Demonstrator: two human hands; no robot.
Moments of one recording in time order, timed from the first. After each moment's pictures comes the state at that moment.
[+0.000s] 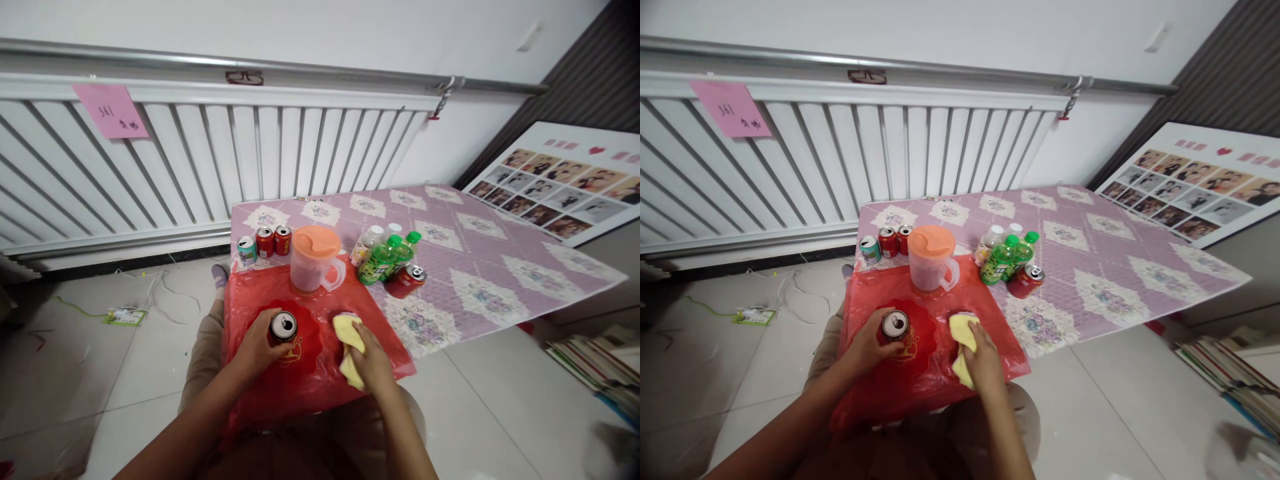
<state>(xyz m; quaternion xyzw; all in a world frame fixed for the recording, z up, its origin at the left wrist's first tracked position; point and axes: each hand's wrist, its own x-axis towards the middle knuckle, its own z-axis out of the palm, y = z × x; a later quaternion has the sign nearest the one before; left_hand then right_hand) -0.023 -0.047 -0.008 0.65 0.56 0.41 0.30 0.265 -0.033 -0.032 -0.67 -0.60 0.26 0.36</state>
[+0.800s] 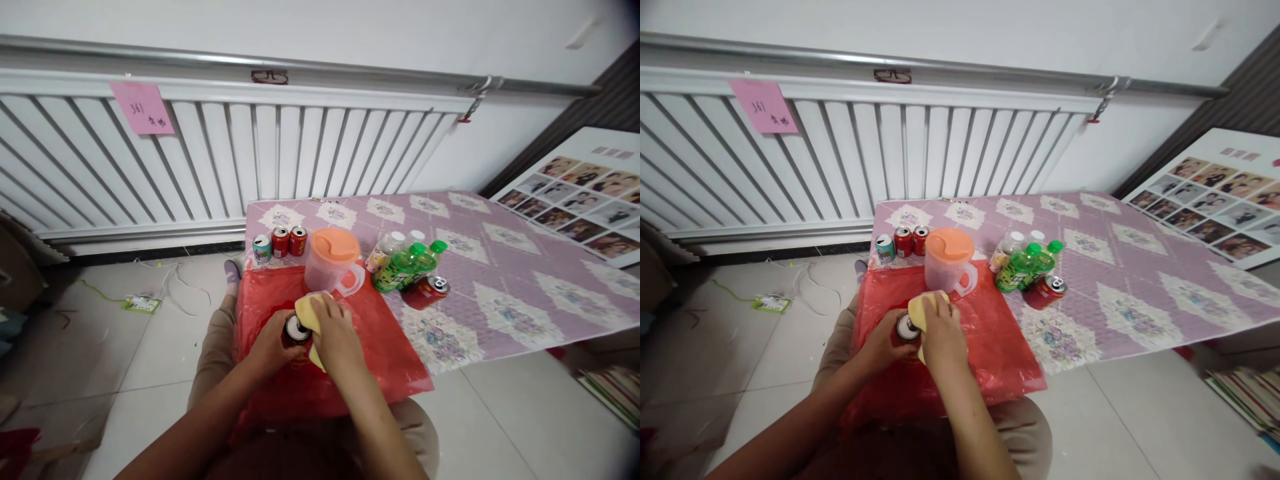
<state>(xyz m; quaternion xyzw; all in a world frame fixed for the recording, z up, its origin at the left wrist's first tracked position) -0.022 -0.047 -0.003 0.64 0.55 0.42 0.33 0.143 -0.017 0.065 -0.55 -0.80 0.13 0.19</state>
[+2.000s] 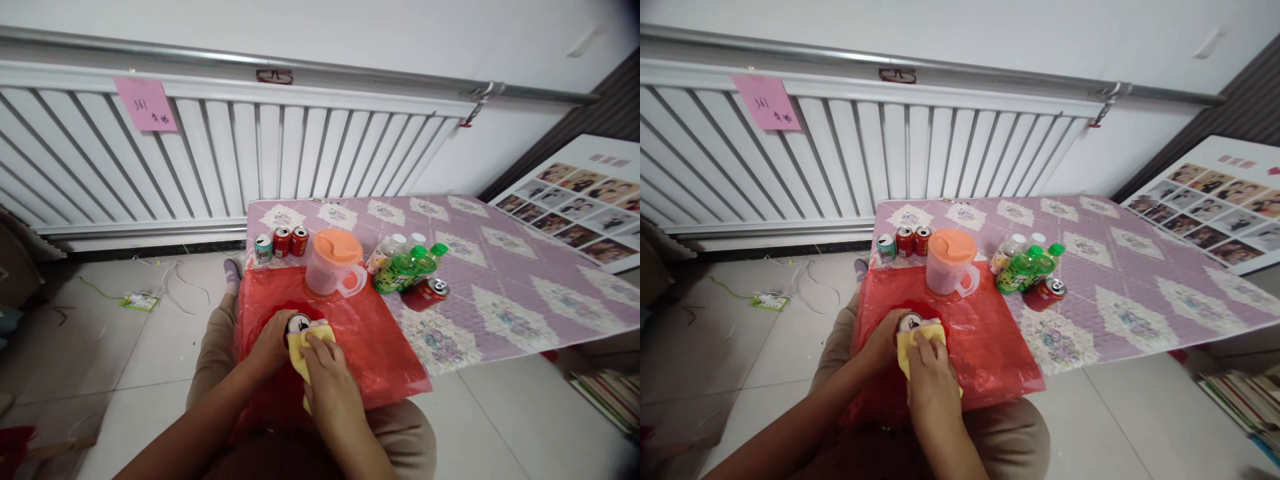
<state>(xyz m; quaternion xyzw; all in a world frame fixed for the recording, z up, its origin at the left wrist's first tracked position) -0.024 -0.048 -0.012 0.64 0.55 0.43 0.32 0.139 -0.086 0.066 -0.52 -0.83 0.17 0.10</state>
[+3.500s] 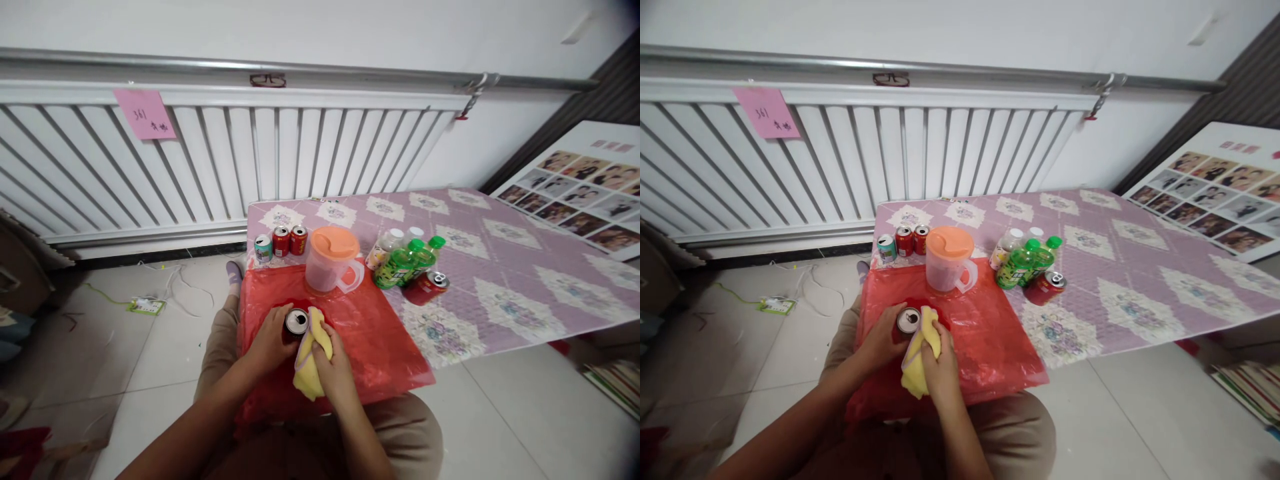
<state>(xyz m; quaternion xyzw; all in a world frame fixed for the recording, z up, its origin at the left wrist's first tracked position) -0.030 -0.051 -0.011 0.66 0.57 0.41 0.26 0.140 -0.065 0.001 -0.60 -0.54 0.42 0.41</state>
